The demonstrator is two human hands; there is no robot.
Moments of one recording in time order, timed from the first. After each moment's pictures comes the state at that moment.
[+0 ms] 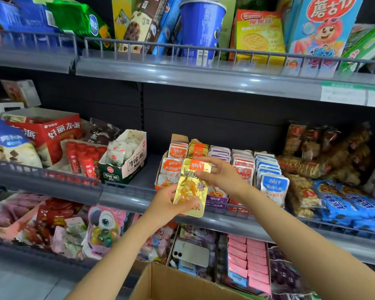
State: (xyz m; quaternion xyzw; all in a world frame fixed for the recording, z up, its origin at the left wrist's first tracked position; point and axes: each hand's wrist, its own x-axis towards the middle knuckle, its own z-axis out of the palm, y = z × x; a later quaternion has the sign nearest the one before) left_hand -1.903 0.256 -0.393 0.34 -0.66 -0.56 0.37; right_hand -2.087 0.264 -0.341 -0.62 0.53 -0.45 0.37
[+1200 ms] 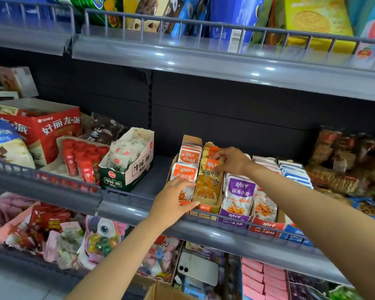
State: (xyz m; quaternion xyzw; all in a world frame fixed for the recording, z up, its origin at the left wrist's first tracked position) left_hand -1.907 0.157 -0.436 0.40 -0.82 -0.20 0.35; right_hand -2.126 0.126 -0.346 -0.69 0.68 -0.20 0.12
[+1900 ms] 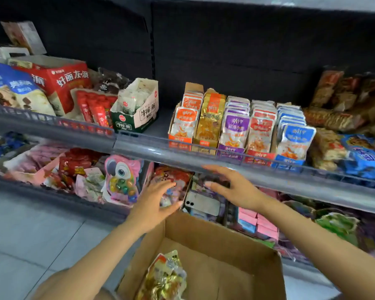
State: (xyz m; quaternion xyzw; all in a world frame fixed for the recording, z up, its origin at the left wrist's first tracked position) left_hand -1.833 0.300 -0.512 0.46 -0.83 -0.22 0.23; right_hand -2.074 0.334 -0.450 -0.73 0.57 -0.26 0.27
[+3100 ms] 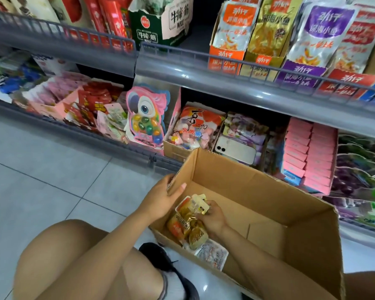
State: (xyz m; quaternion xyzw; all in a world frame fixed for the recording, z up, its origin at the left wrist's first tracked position) left_hand -1.781 0.340 -0.645 0.61 -0.65 -0.43 0.14; right_hand -1.945 0.375 -0.758 -0.27 0.68 -0.36 0.57
